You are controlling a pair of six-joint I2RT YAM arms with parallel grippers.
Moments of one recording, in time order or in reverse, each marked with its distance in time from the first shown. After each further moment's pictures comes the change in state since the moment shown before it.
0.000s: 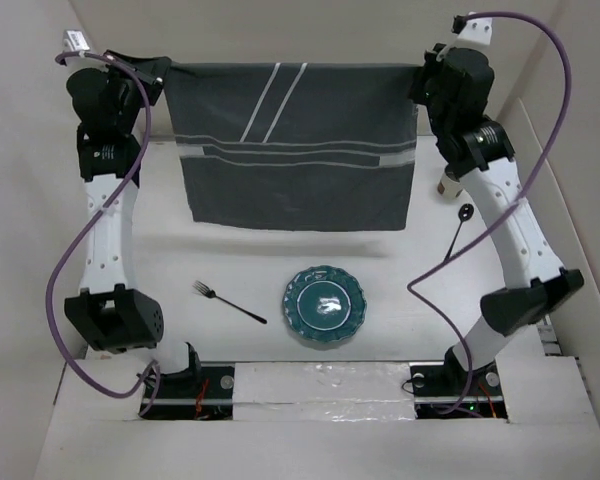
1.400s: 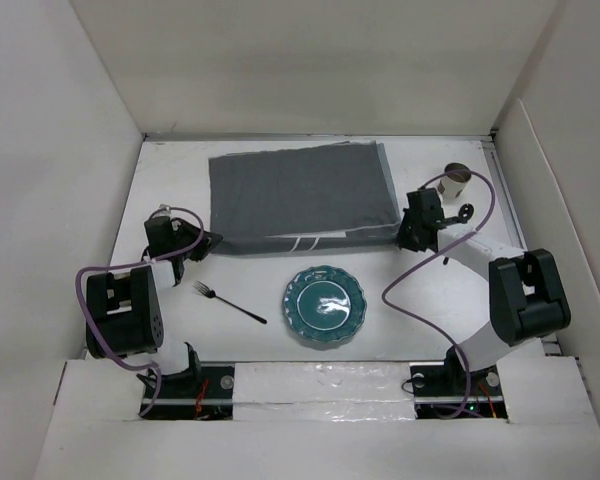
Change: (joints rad) left arm 0.040 -0.006 -1.206 0.439 0.187 0.086; right arm -0.136 -0.024 -1.085 0.138 -0.318 0.307
